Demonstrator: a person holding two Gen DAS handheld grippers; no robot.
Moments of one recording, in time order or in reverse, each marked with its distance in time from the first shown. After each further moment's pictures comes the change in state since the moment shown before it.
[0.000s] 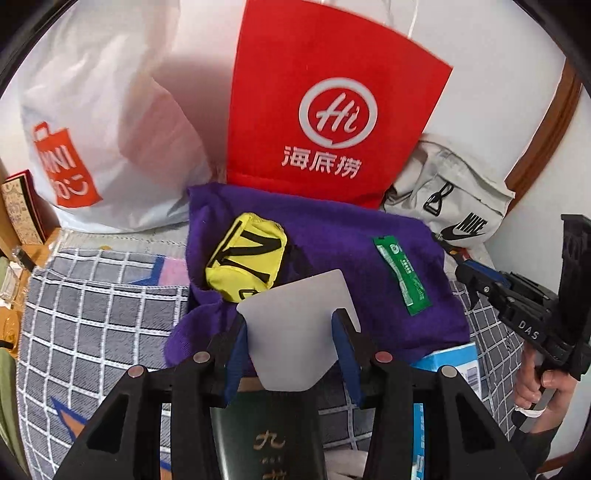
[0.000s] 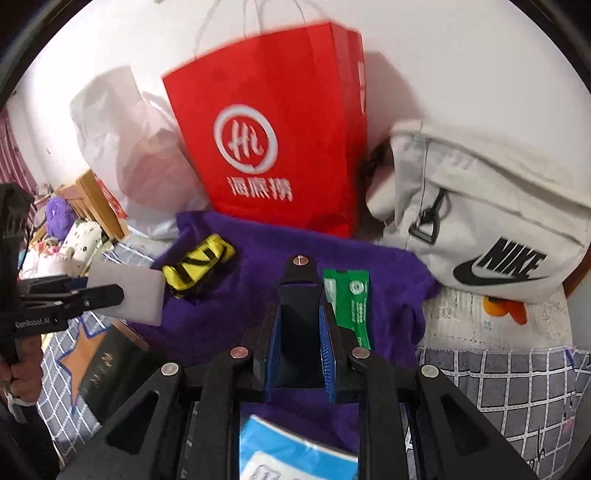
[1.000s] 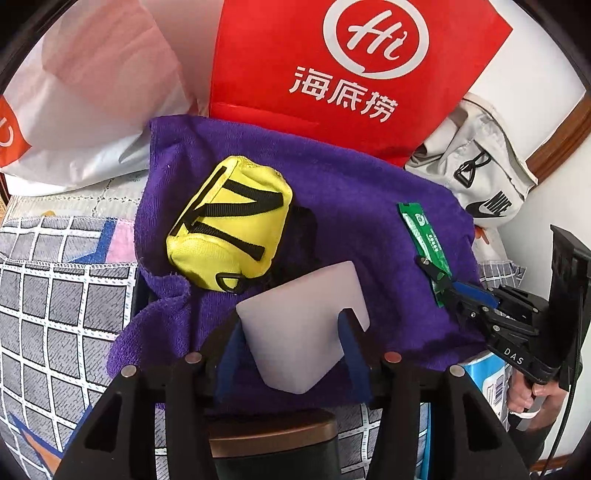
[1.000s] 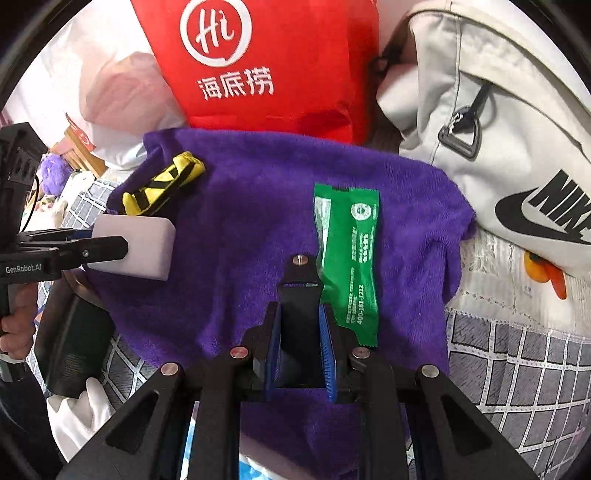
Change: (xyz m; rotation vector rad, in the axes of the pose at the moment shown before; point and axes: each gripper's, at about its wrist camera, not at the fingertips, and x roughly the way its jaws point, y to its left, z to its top) left arm 0.074 0.011 0.003 -0.042 0.167 -0.054; right arm 0.067 -0.015 -0.026 -0.056 0.228 0.027
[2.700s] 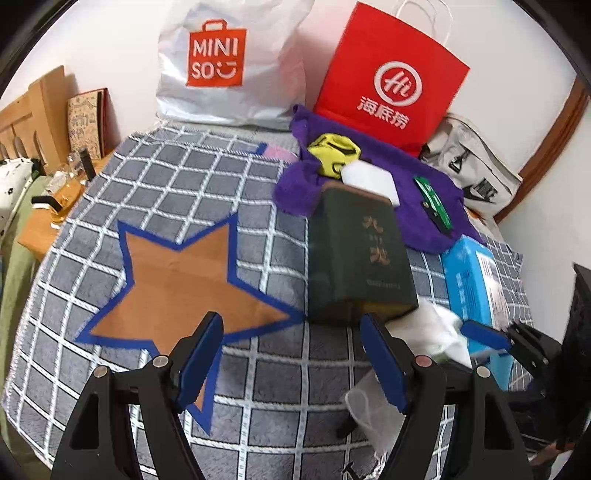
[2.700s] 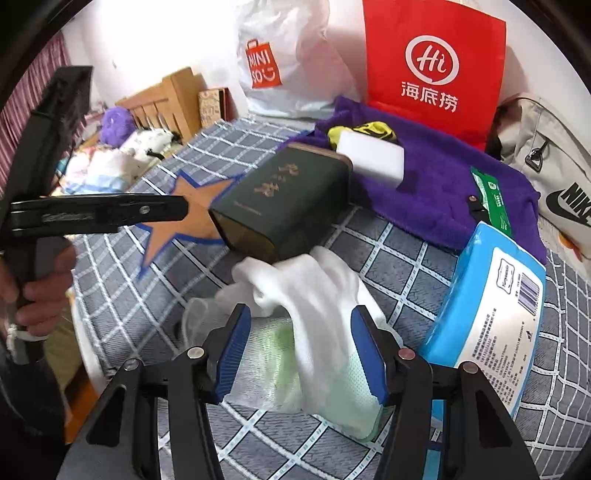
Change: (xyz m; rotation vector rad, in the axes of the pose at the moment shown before) left arm -0.129 0.059 -0.183 -0.096 -0.171 0.105; right arm -0.070 0.190 -0.138 -0.198 -0.065 0.054
